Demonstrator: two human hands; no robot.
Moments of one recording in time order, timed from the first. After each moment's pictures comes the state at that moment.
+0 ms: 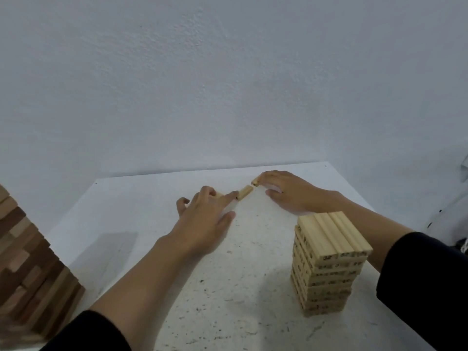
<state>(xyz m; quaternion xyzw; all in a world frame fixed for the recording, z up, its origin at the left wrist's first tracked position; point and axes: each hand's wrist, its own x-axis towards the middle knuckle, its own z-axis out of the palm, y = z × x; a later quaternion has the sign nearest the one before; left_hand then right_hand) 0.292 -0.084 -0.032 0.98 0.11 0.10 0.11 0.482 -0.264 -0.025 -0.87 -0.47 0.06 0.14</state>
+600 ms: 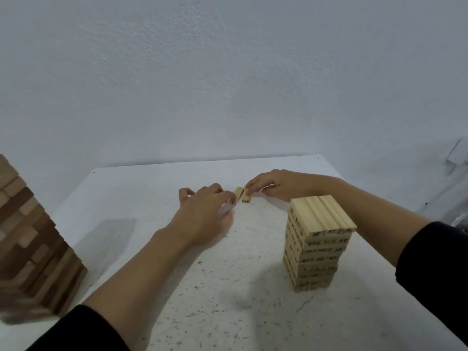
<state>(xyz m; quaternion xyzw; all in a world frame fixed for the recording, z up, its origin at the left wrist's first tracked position) 0.282 -0.098 -0.027 0.98 0.07 0.13 0.10 0.448 -0.268 0.016 -0.81 -0.53 0.20 0.16</state>
